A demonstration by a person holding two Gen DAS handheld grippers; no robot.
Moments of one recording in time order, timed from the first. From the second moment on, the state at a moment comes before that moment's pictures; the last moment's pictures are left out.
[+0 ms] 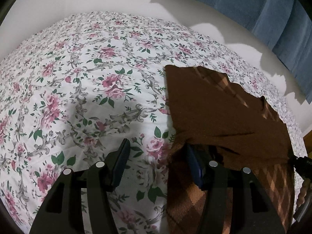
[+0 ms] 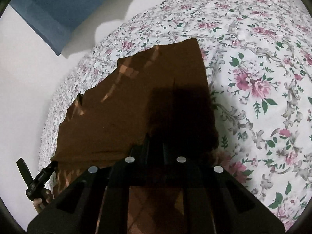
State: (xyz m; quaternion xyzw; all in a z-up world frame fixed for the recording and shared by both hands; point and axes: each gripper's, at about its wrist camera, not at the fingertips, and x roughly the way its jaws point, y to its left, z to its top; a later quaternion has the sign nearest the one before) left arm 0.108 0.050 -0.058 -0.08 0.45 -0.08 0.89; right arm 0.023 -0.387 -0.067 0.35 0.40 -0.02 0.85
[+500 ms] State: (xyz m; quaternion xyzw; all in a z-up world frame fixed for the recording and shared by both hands) left arm 0.076 0.075 -0.046 -0.12 0.47 -0.14 0.87; right arm -0.069 -0.415 -0.051 0.41 0.36 0.03 0.84
